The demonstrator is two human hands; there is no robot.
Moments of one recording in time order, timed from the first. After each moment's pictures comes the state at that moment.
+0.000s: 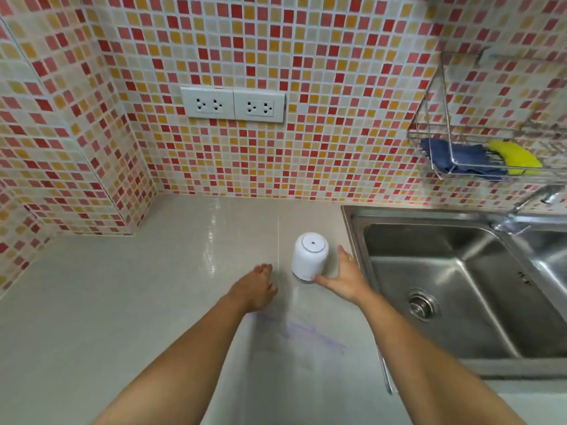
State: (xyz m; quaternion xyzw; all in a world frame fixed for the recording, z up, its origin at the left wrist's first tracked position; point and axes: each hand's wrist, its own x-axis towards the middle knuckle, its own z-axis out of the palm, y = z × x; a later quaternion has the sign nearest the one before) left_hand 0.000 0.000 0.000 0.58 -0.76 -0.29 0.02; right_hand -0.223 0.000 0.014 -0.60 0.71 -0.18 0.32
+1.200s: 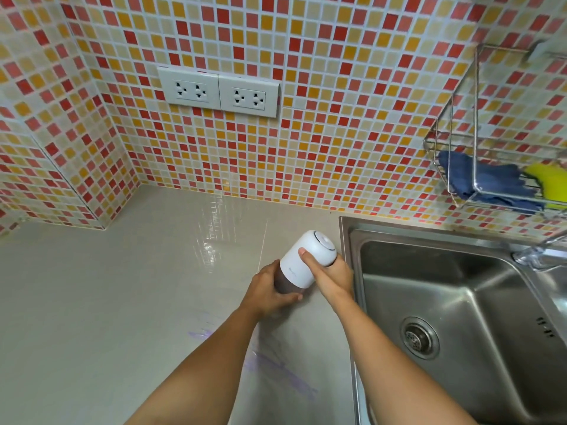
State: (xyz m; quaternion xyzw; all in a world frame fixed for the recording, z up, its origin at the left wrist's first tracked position) left_hand -0.088 -0.060 -0.045 0.63 -0.60 -0.43 0.25; right_hand -0.236 -0.081 -0.004 -0.43 0.73 -0.37 0.37
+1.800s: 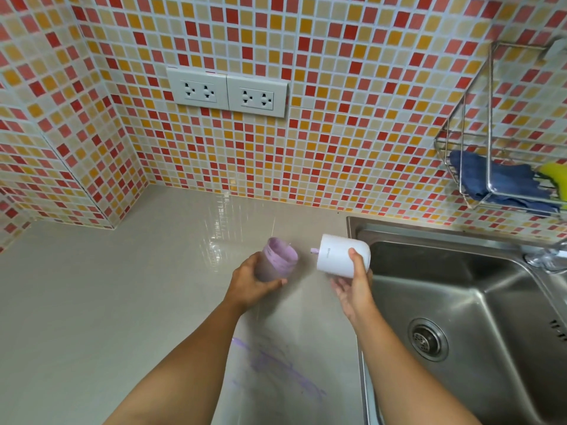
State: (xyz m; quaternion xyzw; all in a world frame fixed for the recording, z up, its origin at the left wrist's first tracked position) left_hand -0.048 -0.063 -0.033 0.63 -0.52 -0.45 0.36; right_hand -0.261 -0.079 -0.016 -0.10 0.53 -0.58 0.61
